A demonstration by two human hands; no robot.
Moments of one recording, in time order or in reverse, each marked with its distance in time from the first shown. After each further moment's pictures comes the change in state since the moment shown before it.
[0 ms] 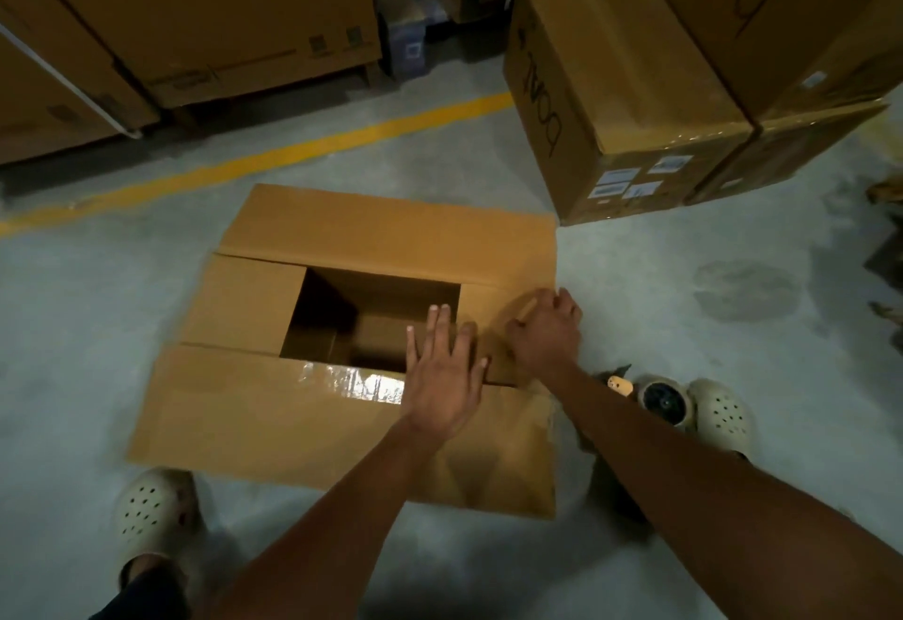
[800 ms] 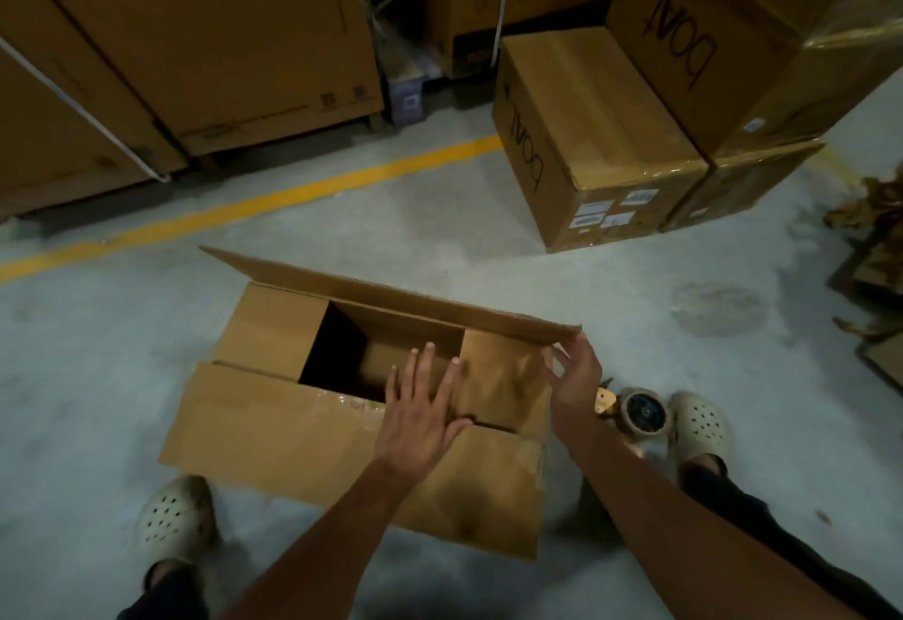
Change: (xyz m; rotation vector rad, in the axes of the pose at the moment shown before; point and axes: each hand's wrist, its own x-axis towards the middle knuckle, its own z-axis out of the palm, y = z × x) left_hand -0.061 -0.013 -0.035 0.170 -0.060 0.076; right_hand -0.071 0.017 -0.044 1.484 0.161 0.371
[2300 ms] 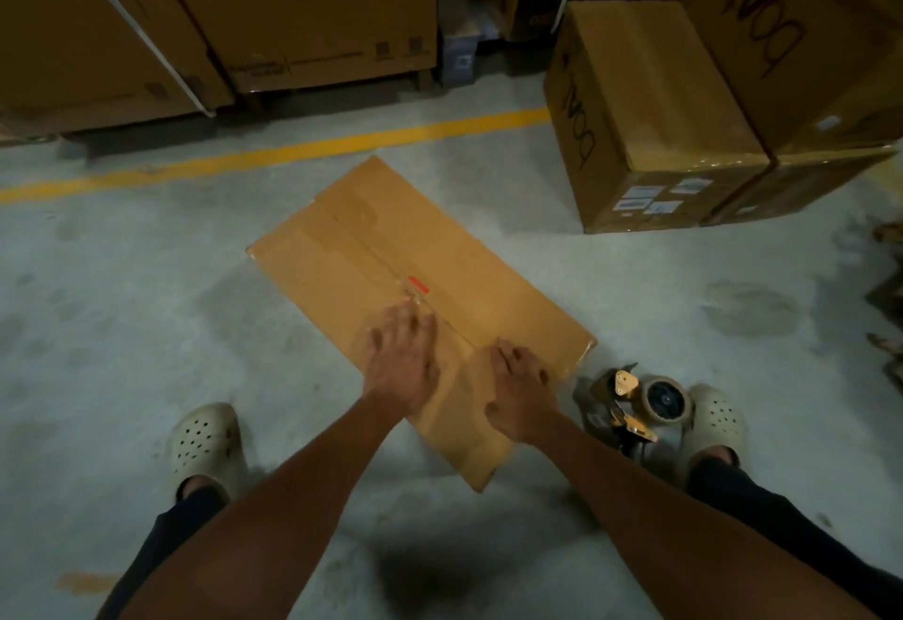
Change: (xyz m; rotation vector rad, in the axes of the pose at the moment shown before) left_hand -0.005 -0.063 0.003 -0.119 -0.092 -0.232; right_hand -0.052 0.071 0.014 -1.971 -0.758 -0.374
